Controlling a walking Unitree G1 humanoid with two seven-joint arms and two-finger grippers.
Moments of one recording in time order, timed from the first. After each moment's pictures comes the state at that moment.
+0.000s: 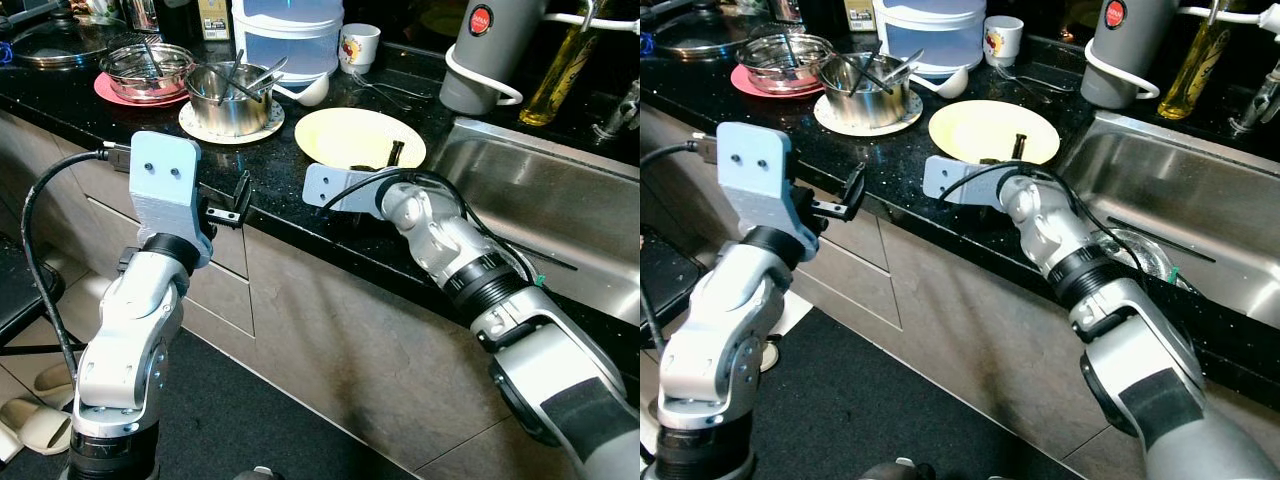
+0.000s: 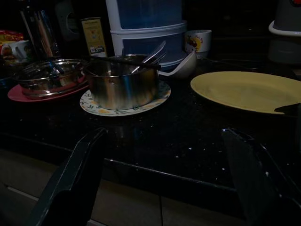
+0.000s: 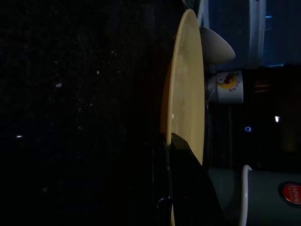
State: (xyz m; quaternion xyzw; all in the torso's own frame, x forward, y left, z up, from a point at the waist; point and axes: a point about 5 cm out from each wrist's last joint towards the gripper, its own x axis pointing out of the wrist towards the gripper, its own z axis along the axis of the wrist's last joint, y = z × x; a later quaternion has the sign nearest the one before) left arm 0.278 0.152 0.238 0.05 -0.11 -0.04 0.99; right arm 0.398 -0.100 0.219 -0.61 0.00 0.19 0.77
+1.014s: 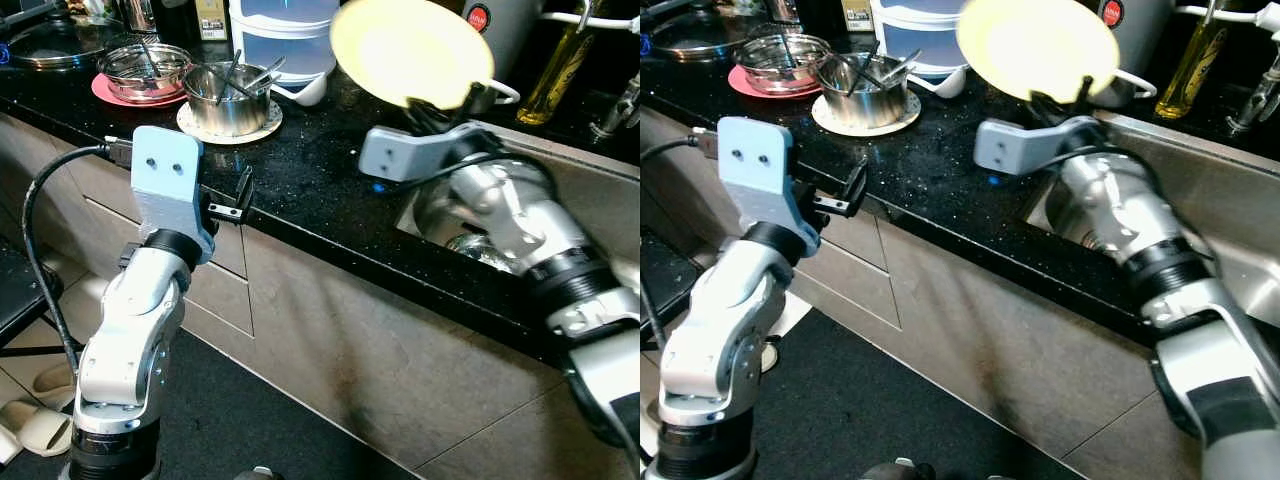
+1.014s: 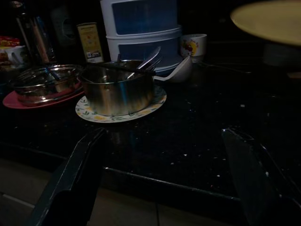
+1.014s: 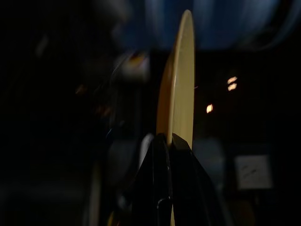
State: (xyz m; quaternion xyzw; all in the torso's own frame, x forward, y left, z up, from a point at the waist) left arm 0.279 0.151 0.242 0.05 -0.12 -0.05 0.99; right arm 0.392 -0.182 0.267 -0.69 -0.11 0.08 0.71
